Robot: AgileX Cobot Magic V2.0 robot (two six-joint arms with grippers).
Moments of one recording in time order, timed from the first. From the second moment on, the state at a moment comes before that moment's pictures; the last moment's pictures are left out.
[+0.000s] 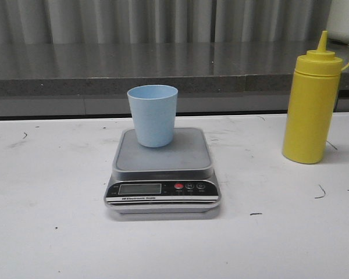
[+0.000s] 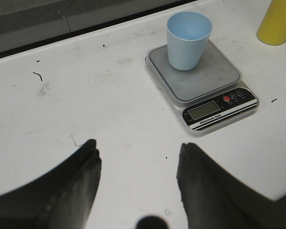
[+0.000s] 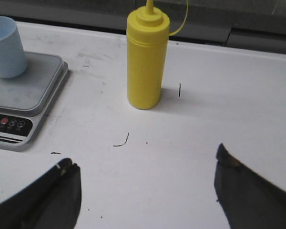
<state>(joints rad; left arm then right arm) -0.46 0.58 -0.71 0.11 0.77 -0.09 0.08 0.33 -0.52 0.06 0.70 -0.07</state>
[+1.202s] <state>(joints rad) -0.46 0.58 -0.71 0.11 0.77 -0.09 0.08 0.29 -0.52 0.06 0.68 -0.07</state>
